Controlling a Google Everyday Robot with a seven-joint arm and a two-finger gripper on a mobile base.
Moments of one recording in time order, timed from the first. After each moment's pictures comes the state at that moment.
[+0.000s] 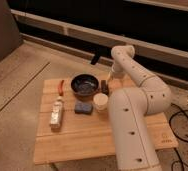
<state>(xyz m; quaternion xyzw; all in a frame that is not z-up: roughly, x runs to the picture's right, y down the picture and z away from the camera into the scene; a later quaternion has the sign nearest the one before) 0.154 -0.023 0.992 -0.25 0.23 0.71 0.62</state>
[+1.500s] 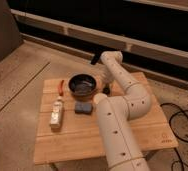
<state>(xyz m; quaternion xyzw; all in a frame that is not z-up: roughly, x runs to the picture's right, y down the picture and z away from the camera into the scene) 0.102 -0.002 1.019 -0.30 0.23 0.66 0.65</state>
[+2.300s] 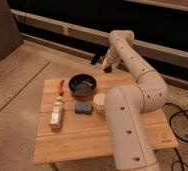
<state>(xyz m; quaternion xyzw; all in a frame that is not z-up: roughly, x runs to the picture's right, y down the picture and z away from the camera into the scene) 0.128 -0.144 0.928 -0.22 0.07 0.67 0.71</state>
